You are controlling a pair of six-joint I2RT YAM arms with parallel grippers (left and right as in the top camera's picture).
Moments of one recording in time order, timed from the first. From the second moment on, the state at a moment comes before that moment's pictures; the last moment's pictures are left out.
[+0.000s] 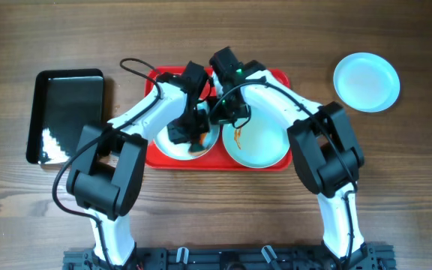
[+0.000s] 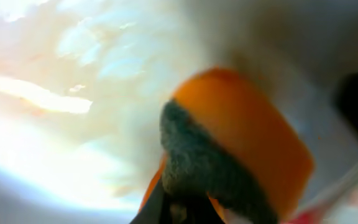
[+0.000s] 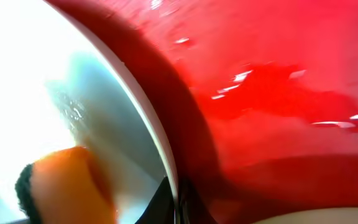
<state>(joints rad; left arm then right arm) -0.43 2.01 1.35 -1.00 0.11 -0.61 0.55 2.23 1.65 -0.84 -0.29 0.34</state>
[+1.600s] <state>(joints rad) -0.28 1.60 1.57 -1.30 -0.10 -0.57 0.71 1.81 1.65 -0.72 0.71 0.03</state>
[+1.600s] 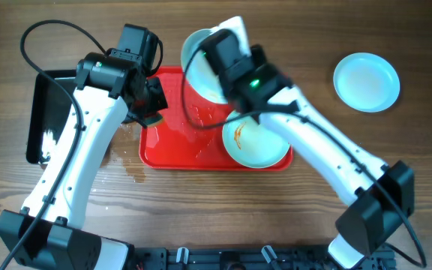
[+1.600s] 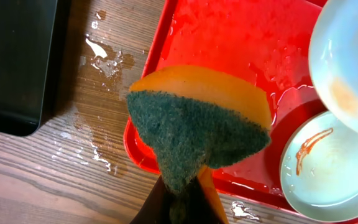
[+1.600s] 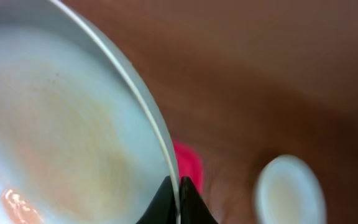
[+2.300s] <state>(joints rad) -0.28 1.60 1.57 -1.30 -0.11 -0.57 0.87 1.81 1.65 -0.58 1.15 -0.24</state>
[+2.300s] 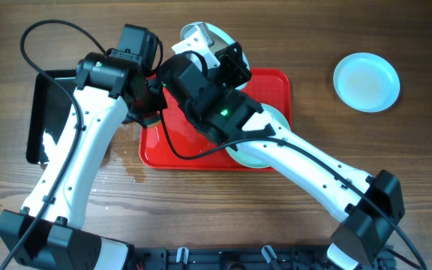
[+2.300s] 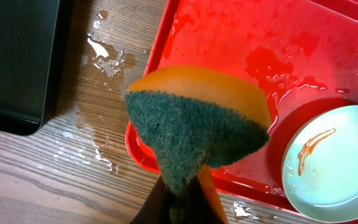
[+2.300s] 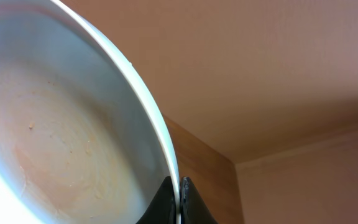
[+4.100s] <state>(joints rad) -0.28 1.60 1.57 -1.27 -0.11 -0.57 -0.53 1.89 1.36 -0.56 -0.18 0.37</state>
